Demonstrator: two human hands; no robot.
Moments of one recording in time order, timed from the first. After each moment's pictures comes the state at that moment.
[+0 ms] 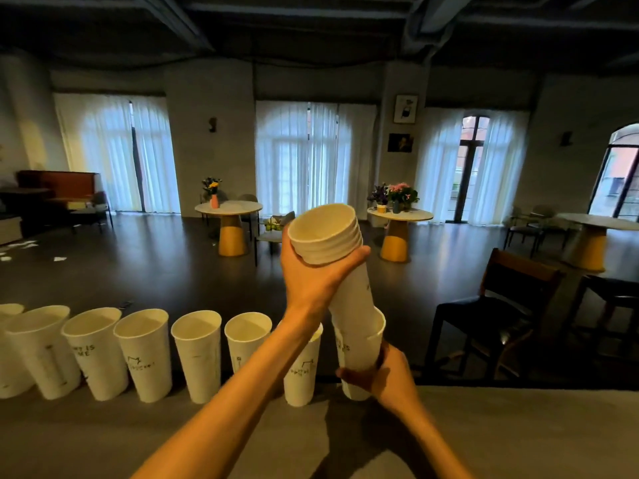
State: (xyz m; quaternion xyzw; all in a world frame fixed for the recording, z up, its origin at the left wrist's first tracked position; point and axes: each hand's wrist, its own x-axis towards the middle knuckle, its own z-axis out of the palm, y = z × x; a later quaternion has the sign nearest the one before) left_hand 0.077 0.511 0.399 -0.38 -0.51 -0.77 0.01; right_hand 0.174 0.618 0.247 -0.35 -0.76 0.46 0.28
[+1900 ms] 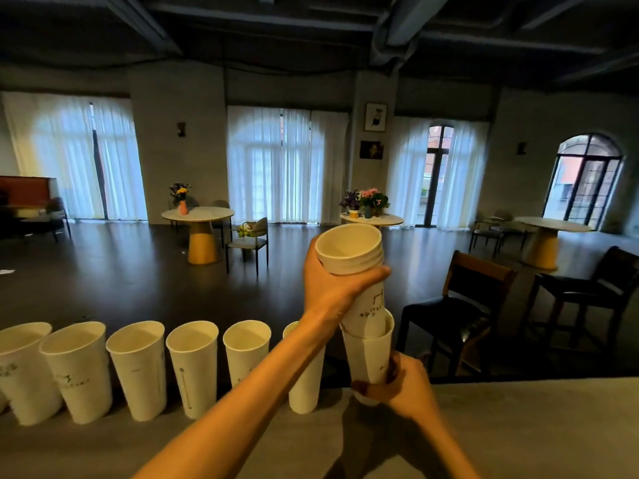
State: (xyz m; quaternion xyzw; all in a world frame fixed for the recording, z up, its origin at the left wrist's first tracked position) left_hand 0.150 0.584 0.389 -0.43 -0.51 -0.74 -0.08; right_hand 0.285 0.672 0.244 -0.34 -0.80 0.39 0.31
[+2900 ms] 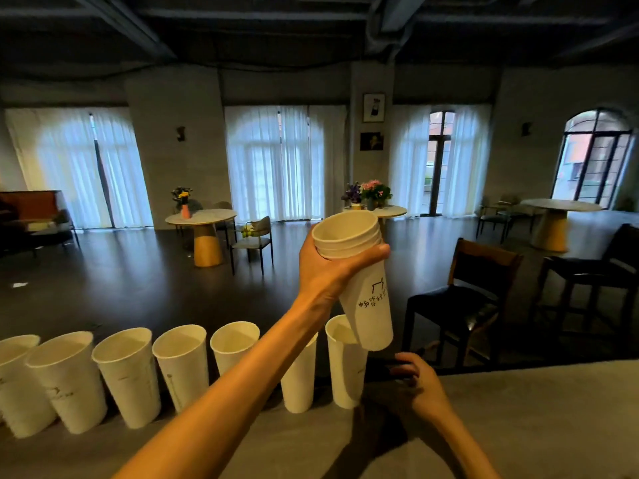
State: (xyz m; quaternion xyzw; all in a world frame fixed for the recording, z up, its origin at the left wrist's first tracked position) left_hand 0.156 0.605 0.403 -0.44 -0.52 -0.72 -0.13; right_hand 0.301 0.726 0.193 -0.41 -0.70 0.49 0.30
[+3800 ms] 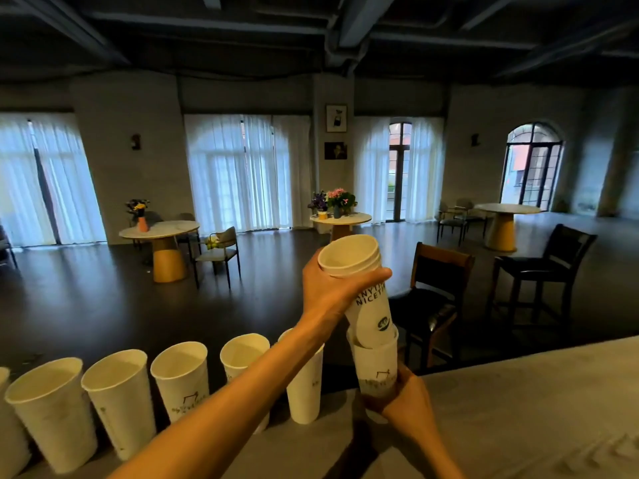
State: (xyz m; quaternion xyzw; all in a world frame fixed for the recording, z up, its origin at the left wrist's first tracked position) left_hand 0.218 0.657 0.388 -0.47 -0.52 -0.70 -0.15; right_hand 0.332 0.716 0.199 -0.39 -0.67 0.41 0.47
